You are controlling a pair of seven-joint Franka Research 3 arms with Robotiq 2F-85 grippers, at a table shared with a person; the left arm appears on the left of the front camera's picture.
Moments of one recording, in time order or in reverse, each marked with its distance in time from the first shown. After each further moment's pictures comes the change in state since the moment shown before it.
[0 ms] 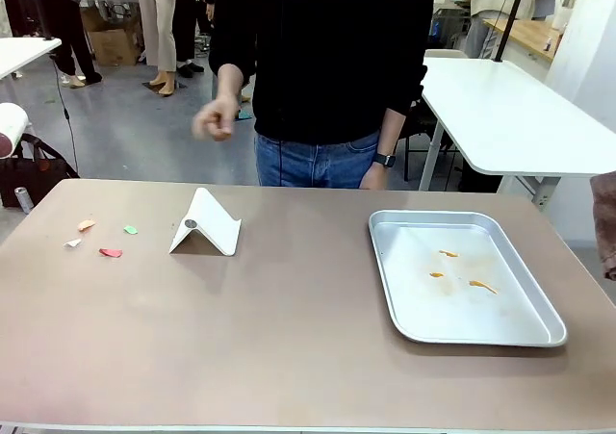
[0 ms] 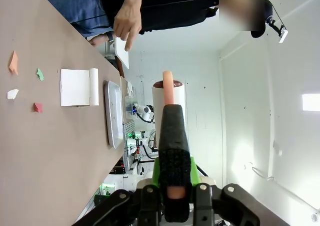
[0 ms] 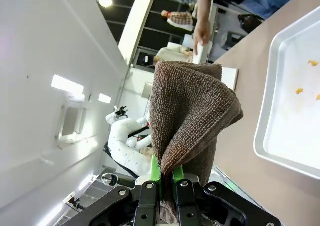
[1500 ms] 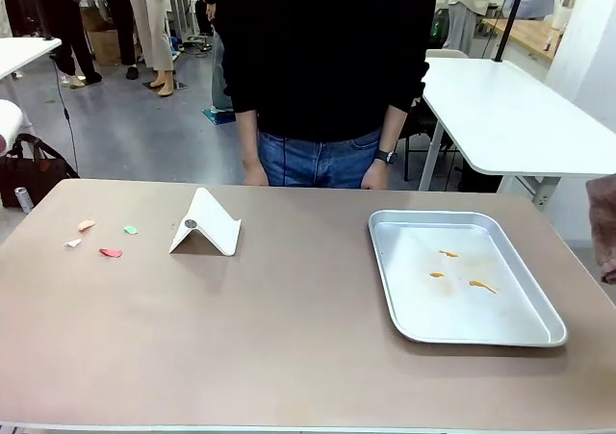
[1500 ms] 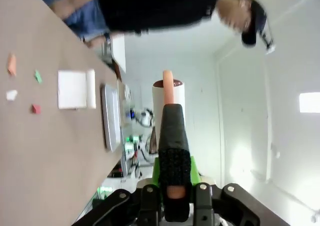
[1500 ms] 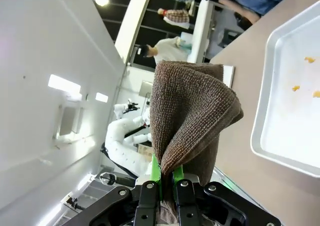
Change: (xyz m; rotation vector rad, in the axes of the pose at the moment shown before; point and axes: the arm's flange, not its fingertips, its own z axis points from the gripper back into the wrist) left arm -0.001 -0.008 0.014 -0.013 -0.049 0.000; right arm 0.000 -0.003 -0.001 -0.017 0.008 -0.006
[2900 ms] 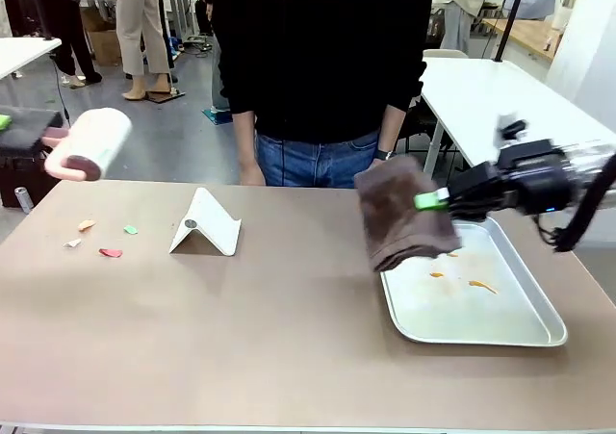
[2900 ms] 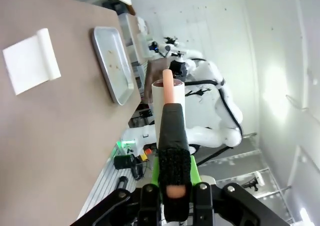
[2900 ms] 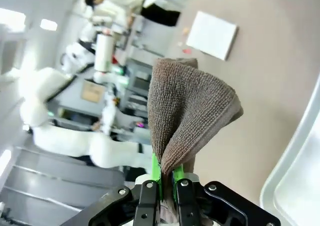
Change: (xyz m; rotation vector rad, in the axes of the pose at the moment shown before) left arm -0.026 -0.038 -0.173 0.100 0.430 -0.189; right arm 0.022 0.000 -0.290 -0.195 0.367 0.170
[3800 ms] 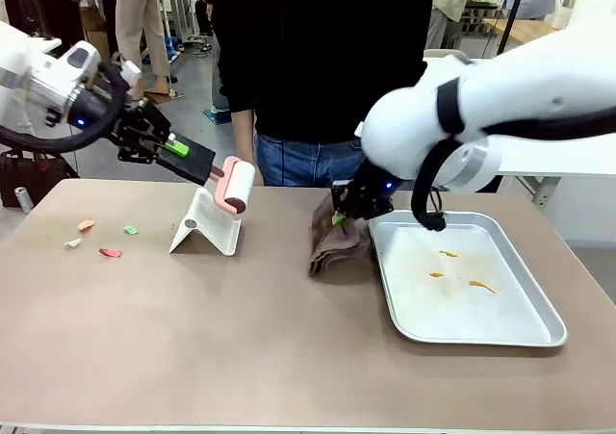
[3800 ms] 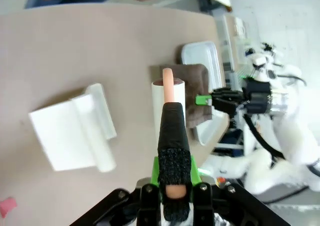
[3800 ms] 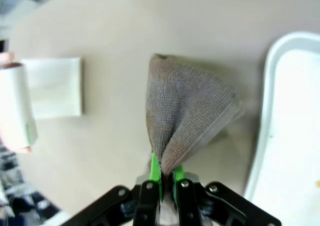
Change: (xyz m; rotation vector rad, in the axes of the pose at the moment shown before) left arm 0.128 0.034 -0.198 0.486 0.051 0.008; right arm 0.100 -0.029 -0.202 -0.818 0.073 -0.175
